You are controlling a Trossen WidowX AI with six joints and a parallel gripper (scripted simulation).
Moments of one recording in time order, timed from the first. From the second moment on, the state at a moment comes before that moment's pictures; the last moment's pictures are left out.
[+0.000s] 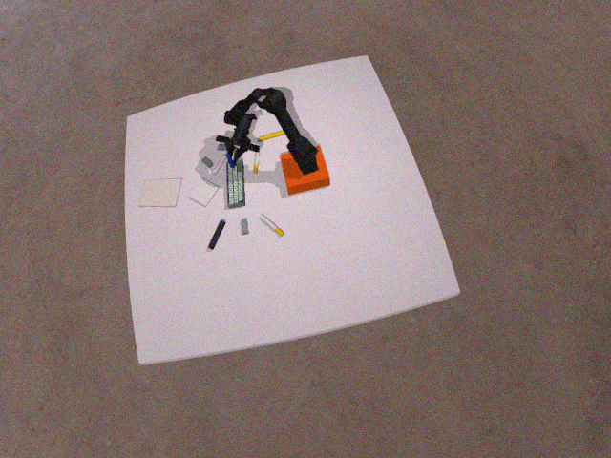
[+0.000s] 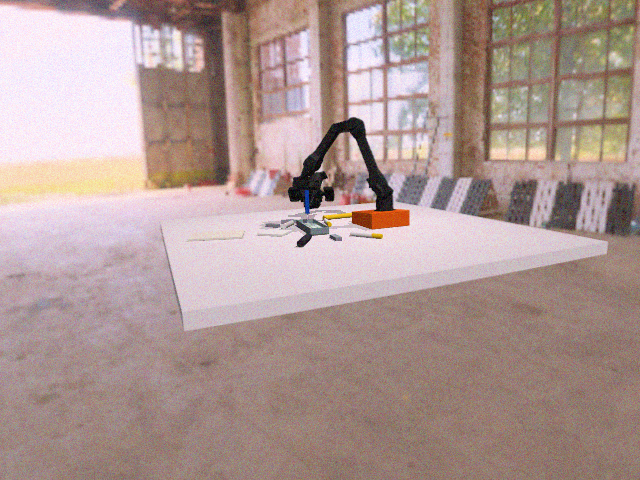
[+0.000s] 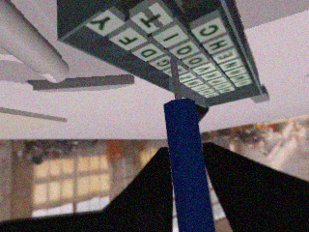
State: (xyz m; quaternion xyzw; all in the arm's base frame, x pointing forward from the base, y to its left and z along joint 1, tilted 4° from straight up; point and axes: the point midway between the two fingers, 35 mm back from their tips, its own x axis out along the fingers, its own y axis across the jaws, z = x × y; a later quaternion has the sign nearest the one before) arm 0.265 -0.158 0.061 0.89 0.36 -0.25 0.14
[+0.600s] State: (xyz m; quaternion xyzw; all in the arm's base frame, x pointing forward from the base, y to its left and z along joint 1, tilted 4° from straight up) arm 0.265 -0.159 0.050 0.89 0.36 -0.25 0.14
